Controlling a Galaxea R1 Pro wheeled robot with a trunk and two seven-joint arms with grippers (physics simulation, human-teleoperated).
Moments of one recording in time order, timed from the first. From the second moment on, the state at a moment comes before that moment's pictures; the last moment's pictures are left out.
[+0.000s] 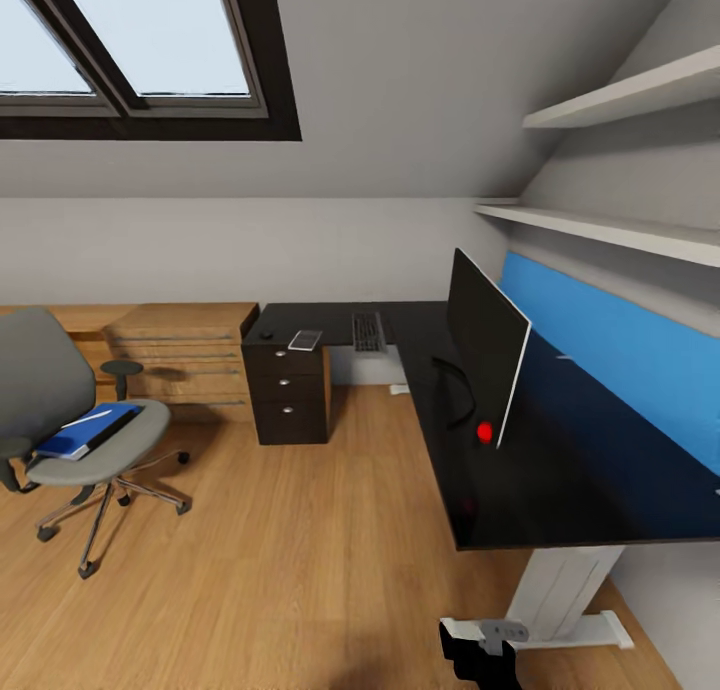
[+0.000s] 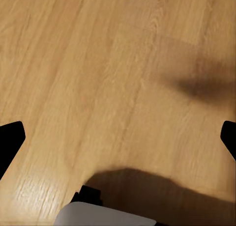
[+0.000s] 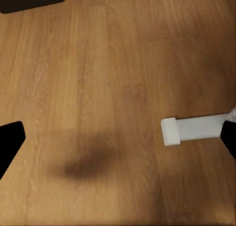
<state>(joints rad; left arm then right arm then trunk) -0.09 -0.03 0.24 -0.23 0.09 -0.42 -0.02 -0.49 0.03 0.25 0.02 -0.41 -0.51 0.15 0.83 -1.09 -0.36</state>
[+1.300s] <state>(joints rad) -0.09 -0.03 0.24 -0.23 0.09 -0.42 -0.06 -0.49 -0.57 0.20 -0.01 -0.79 -0.29 0.77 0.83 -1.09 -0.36</state>
